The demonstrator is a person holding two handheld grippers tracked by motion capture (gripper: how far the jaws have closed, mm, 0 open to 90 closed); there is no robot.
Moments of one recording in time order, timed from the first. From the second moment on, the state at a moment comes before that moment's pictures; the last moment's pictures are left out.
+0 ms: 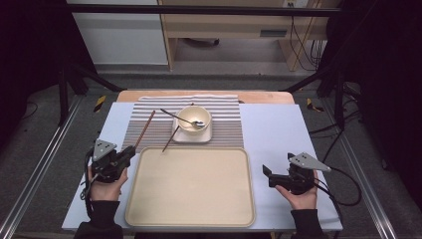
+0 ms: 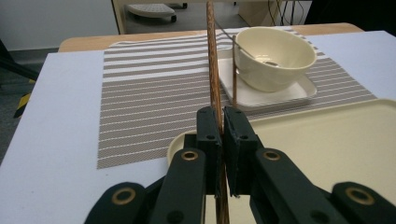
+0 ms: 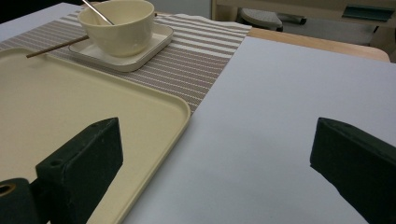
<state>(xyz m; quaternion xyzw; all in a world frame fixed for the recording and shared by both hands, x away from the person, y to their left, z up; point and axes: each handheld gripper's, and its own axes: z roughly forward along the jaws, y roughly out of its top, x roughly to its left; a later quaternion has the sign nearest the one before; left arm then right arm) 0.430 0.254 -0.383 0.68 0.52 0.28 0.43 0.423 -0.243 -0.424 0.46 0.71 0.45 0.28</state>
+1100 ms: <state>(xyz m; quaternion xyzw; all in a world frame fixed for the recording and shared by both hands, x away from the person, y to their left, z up) 0.370 0.226 -0.473 0.68 0.57 0.28 0.37 0.422 -0.242 -0.425 0.46 0.72 0.45 0.28</state>
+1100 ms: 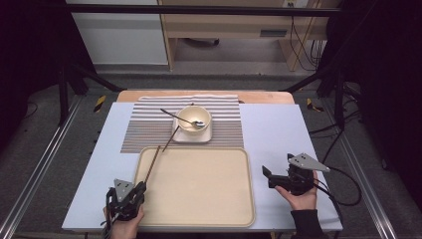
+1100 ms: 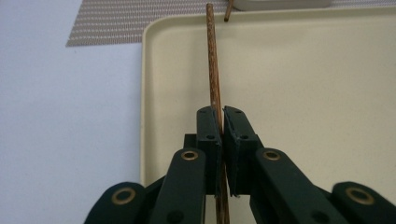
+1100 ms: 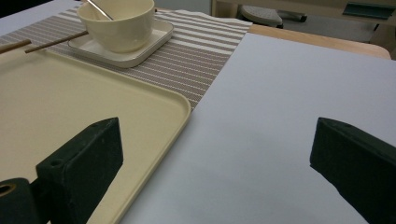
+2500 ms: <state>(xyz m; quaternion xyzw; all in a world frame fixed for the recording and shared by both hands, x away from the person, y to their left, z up) 0.438 0.224 -0.414 0.75 0.48 0.19 0.42 0.422 -0.244 -0.424 0.46 0.71 0.45 0.28</state>
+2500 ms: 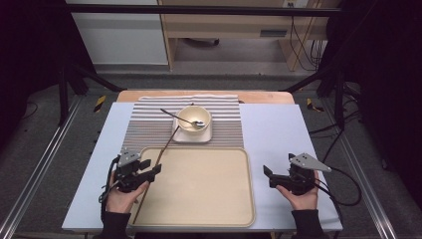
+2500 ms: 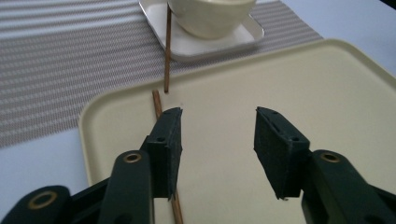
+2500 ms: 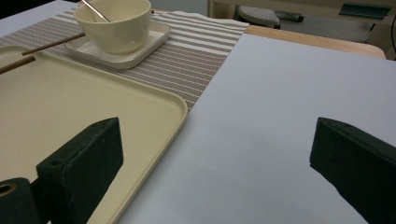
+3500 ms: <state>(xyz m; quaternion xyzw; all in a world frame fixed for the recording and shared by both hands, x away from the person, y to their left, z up) 0.483 0.224 -0.444 0.81 0.43 0.18 0.36 0.425 -0.241 -0.429 0.46 0.72 0.44 0.27</state>
